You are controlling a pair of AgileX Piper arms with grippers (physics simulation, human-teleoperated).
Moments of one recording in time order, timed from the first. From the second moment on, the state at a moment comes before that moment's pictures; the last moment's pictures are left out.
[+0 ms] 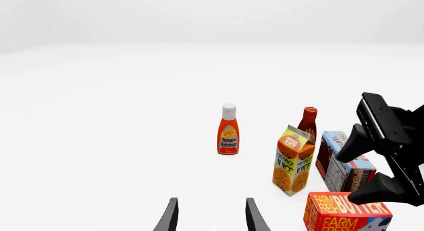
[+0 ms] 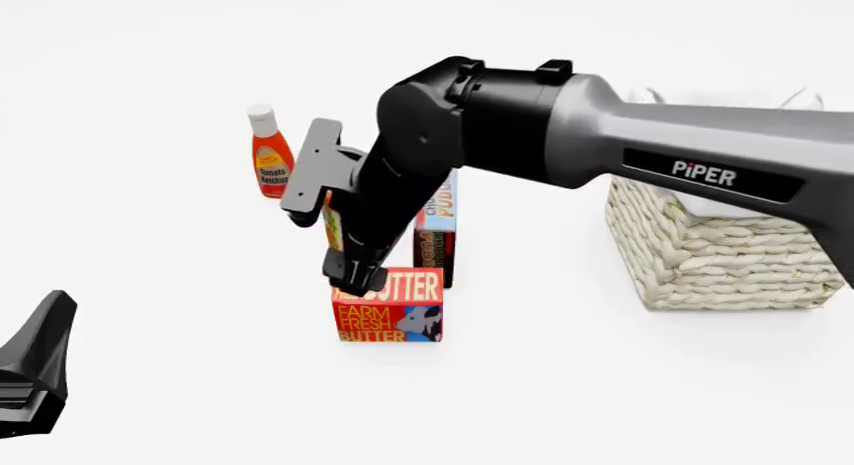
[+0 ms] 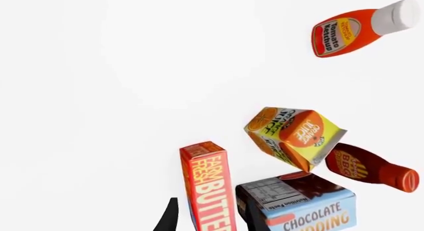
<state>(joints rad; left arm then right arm) 0.00 0.00 0.00 0.00 0.00 0.88 1.89 -1.59 0.82 -0.59</state>
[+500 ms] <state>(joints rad) 0.00 0.00 0.00 0.00 0.00 0.89 1.93 -1.61 0.82 -0.58</state>
